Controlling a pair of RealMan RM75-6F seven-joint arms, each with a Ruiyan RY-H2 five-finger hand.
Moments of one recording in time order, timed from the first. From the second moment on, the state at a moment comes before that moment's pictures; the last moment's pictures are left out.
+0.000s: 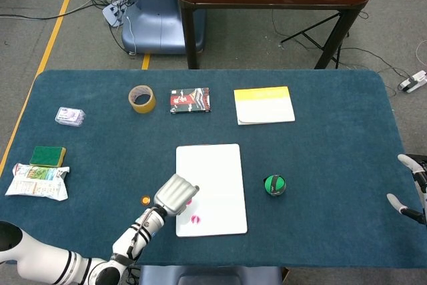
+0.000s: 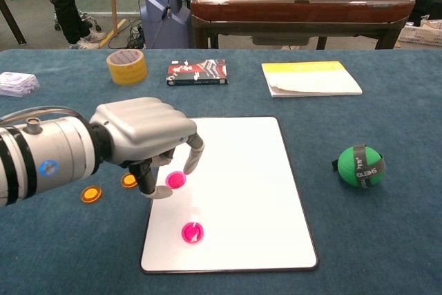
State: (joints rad) left arm -0.95 -1.58 0.00 -1.89 0.82 1.12 1.00; right arm -0.01 -1.04 0.09 -1.53 -1.55 1.64 0.16
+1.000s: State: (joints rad) left arm -0.82 -1.45 0.10 -1.95 0.87 1.23 0.90; right arm 0.01 -1.05 0.09 -1.54 -1.54 1.61 0.12
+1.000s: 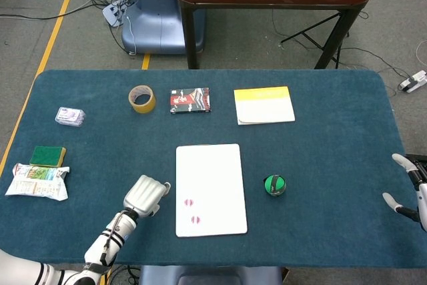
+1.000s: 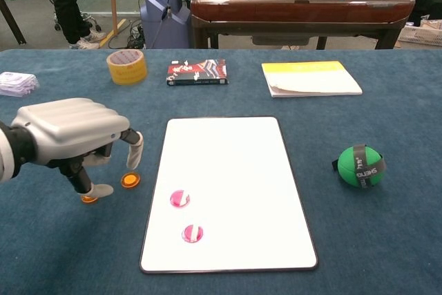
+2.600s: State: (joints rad) left arm -0.70 -1.47 0.08 -1.74 0.90 1.10 0.76; right arm 0.02 -1.05 0.09 -1.56 -1.53 1.59 0.09
